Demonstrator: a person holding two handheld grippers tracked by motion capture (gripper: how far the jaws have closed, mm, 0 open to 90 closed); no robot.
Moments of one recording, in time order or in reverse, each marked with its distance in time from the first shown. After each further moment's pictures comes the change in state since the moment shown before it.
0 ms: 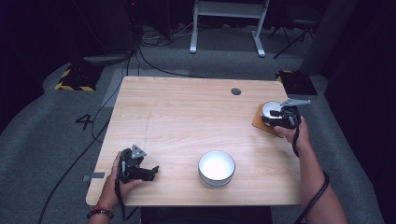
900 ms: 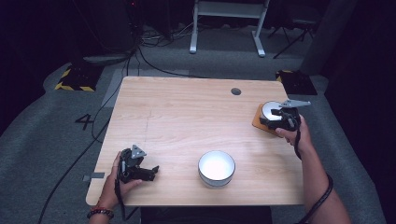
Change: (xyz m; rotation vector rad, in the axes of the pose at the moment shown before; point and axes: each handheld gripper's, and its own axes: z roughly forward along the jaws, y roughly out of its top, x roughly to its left) left arm 0.000 0.000 0.000 0.000 0.000 0.000; right arm 0.021 0.007 -0.013 -0.028 -0.018 -0.055
